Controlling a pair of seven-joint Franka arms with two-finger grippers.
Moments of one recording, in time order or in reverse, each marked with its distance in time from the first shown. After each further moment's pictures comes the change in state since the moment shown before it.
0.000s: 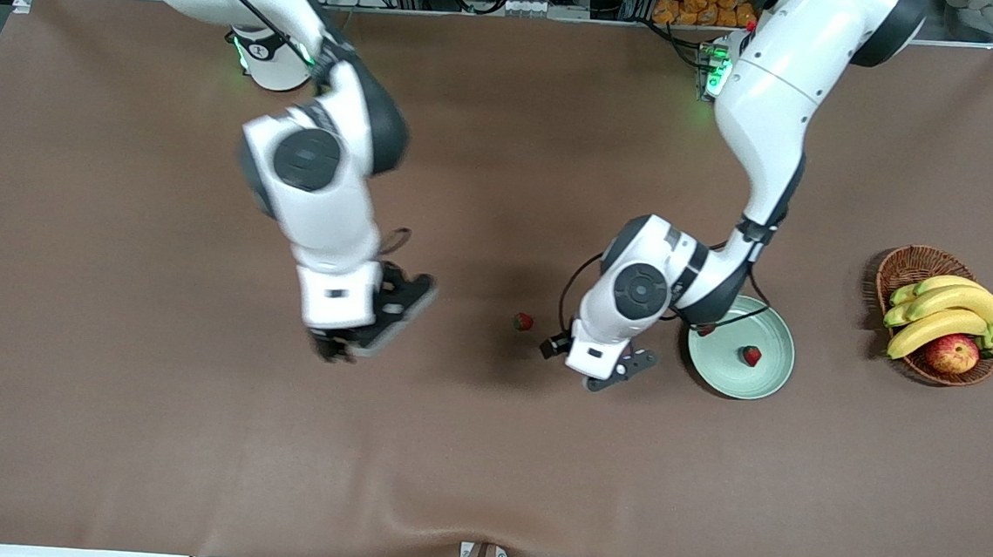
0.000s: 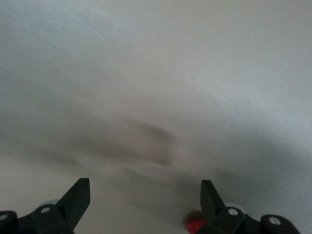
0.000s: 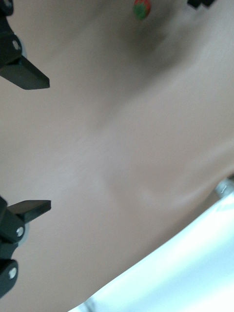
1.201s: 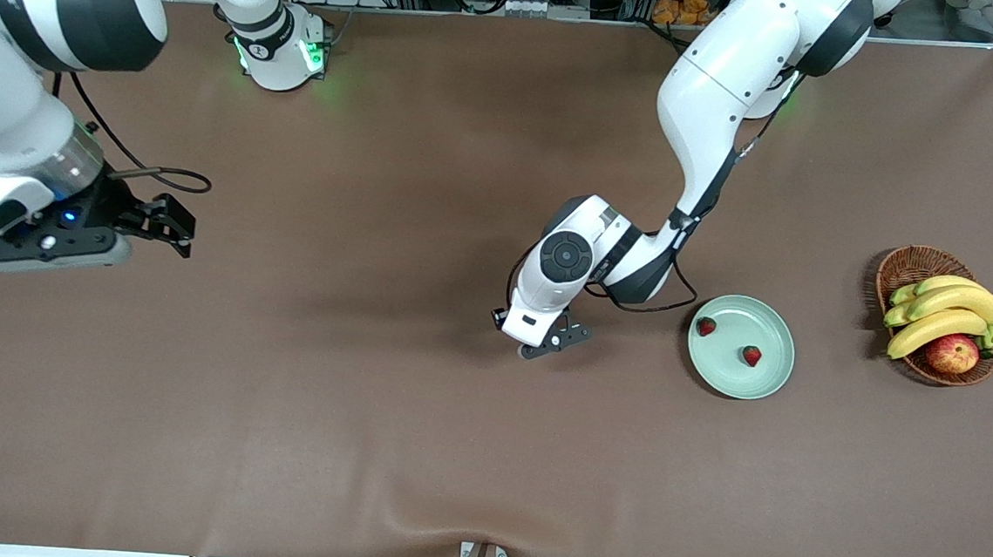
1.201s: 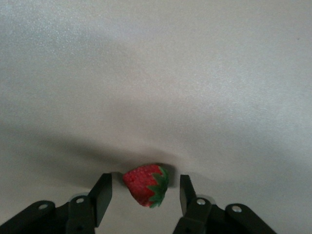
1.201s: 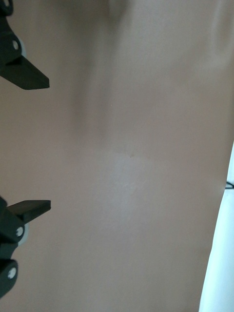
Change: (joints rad) left arm -0.134 0.077 0.010 0.035 0.000 0.073 -0.042; right arm -0.318 -0.362 -0.006 -0.171 0.144 -0.271 0.318
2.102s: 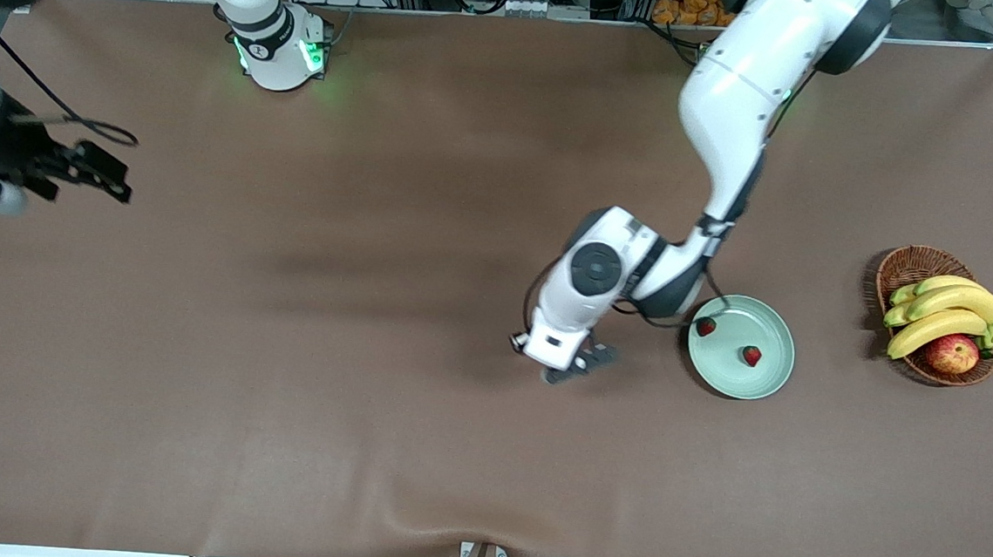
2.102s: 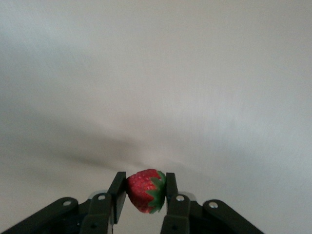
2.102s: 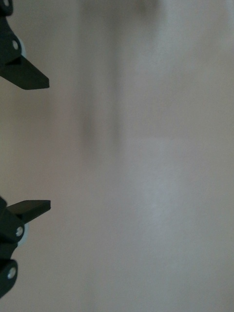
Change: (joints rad) left arm 0.093 -0.062 0.022 0.043 0.028 -0.011 0.054; right arm -0.092 -0.108 -0.057 -0.005 0.104 -0.236 0.003
